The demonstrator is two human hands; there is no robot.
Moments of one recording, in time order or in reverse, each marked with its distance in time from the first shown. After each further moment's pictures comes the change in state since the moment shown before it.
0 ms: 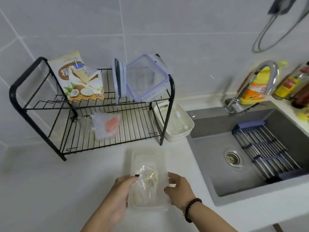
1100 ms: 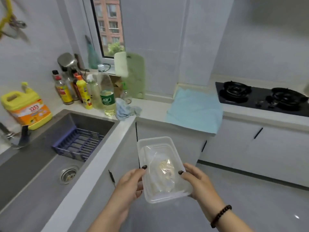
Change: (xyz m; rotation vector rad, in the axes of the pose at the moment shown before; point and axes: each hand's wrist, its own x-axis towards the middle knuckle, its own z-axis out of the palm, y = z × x) left_hand -0.219 -0.175 0.507 0.637 -0.908 0.154; right_hand -0.398 0.293 -0.347 0.869 1.081 -0.042
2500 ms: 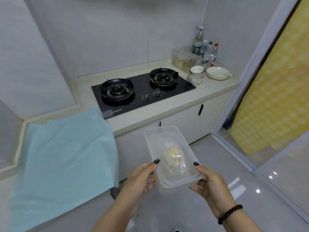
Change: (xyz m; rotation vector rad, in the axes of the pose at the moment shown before) left_hand 0.258 0.052 0.481 0.444 -0.731 -0.180; right_hand 0.172 -0.055 -0.379 0.643 0.825 0.027
